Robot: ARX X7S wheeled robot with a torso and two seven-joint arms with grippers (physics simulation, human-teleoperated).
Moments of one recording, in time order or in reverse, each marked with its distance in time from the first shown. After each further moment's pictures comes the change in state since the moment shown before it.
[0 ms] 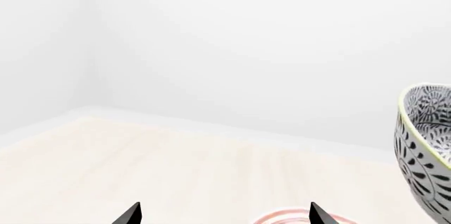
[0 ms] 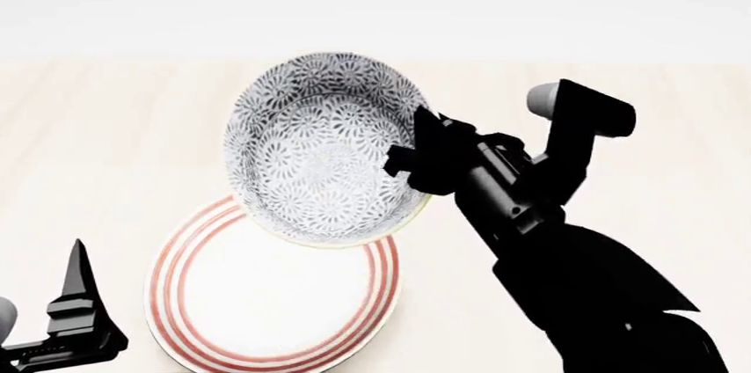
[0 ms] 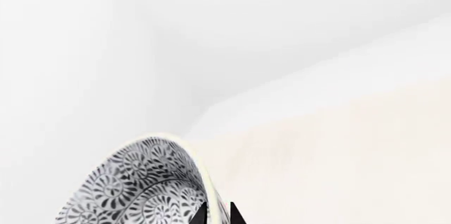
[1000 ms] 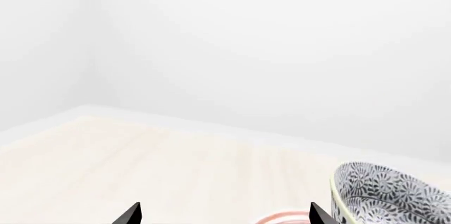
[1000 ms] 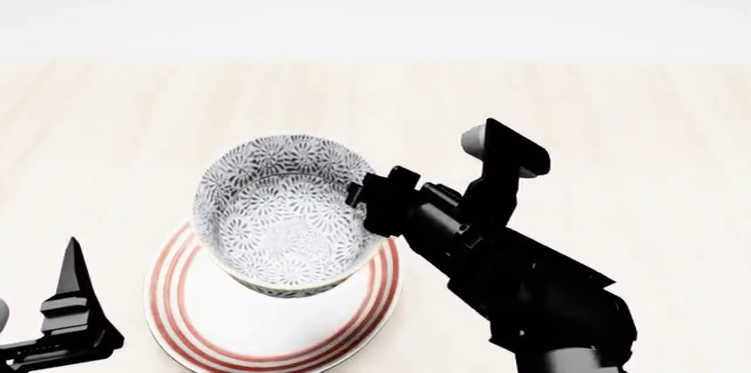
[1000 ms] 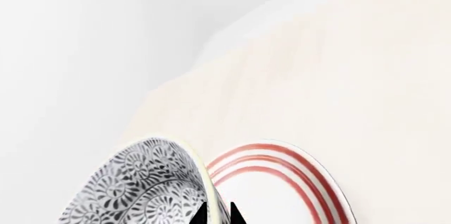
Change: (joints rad) left arm 0.001 -0.014 0.002 0.009 -0.028 0.004 -0.020; right arm 0.254 -0.291 0.280 0.793 -0.466 0.115 -0.388
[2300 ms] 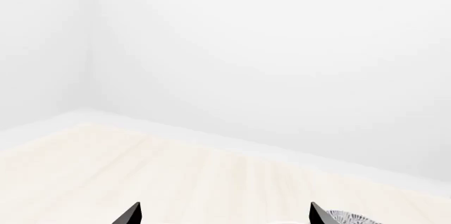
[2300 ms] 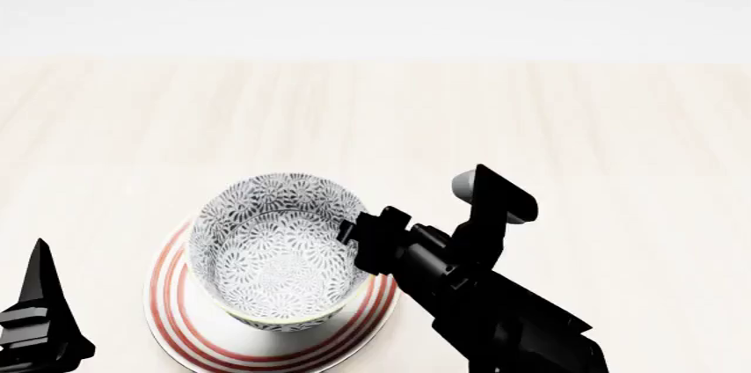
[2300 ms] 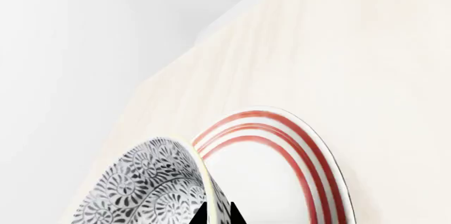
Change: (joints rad) left arm 0.071 -0.046 -0.046 0.124 -0.080 0.004 -0.025; right arm -0.081 -0.052 0.301 0.015 -0.275 -0.017 -0.014
